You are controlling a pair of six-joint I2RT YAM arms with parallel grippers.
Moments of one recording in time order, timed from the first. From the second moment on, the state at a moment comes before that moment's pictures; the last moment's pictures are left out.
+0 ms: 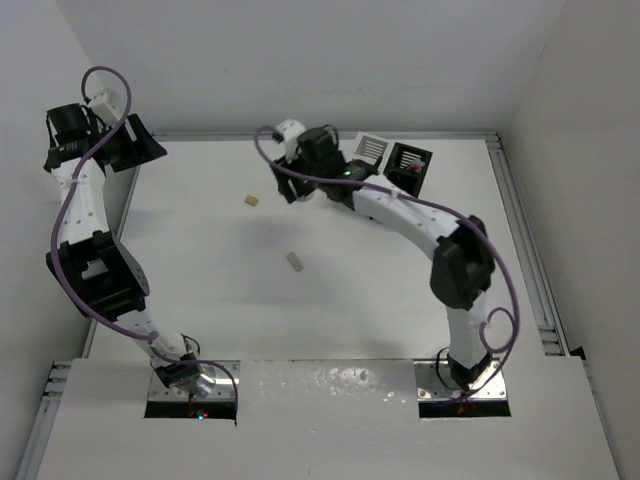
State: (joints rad) left arm 0.46 1.75 1.71 -0.66 0.61 -0.03; right arm 0.69 1.92 1.73 -0.26 0.01 -0.02
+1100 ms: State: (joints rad) left arm 0.41 1.60 1.59 -0.68 0.51 -0.03; right arm 0.84 2.18 1.53 -0.42 0.09 0.12
